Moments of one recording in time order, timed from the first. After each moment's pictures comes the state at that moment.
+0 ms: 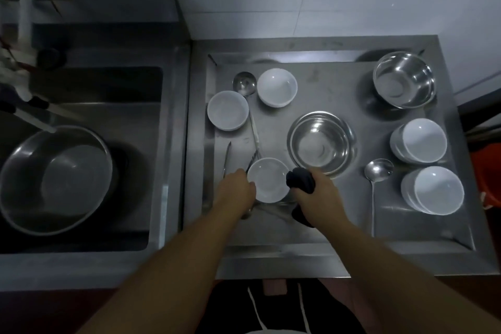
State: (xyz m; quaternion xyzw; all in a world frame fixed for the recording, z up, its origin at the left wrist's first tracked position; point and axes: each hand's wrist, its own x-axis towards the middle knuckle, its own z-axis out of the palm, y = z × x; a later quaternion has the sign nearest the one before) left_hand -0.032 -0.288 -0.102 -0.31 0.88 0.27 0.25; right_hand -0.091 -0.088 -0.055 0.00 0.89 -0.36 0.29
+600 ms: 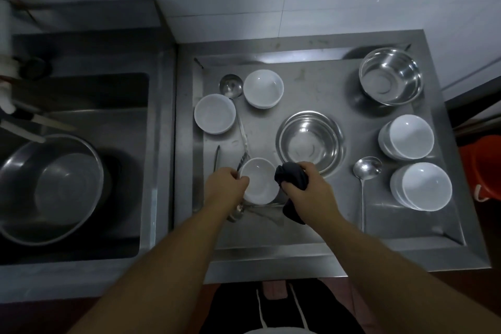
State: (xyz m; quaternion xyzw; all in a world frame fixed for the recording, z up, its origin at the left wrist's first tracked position) left_hand -0.048 -0.284 -0.076 -0.41 0.81 0.38 0.18; right_hand -0.102 -0.082 -0.046 0.00 0.86 -0.43 0.28
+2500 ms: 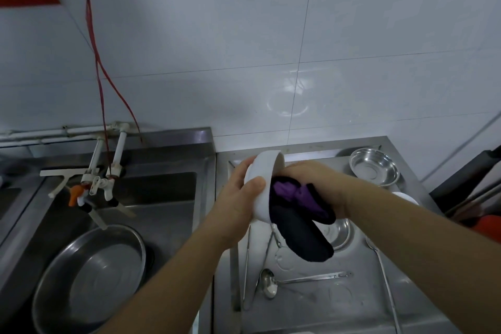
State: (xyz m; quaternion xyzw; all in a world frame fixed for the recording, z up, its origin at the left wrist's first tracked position) left_hand -0.021 -0.344 0.172 -0.10 0.59 0.80 -0.01; right_hand -0.112 -0.182 0.237 -0.08 0.62 -0.59 0.51
